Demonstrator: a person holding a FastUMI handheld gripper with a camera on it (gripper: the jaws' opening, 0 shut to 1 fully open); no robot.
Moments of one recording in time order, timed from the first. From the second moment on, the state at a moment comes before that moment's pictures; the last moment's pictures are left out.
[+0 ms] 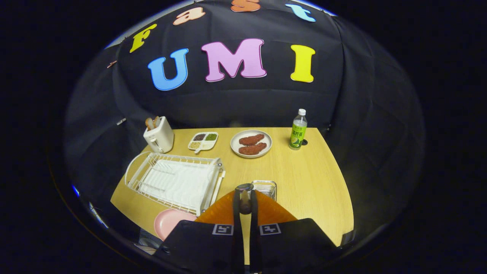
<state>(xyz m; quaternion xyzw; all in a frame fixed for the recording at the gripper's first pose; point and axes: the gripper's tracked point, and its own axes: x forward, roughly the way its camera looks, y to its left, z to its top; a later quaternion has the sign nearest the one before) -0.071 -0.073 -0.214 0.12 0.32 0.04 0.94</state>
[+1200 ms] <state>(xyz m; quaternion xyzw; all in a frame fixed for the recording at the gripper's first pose) -0.155 0.155 -0.280 0.06 0.38 0.31 0.87</state>
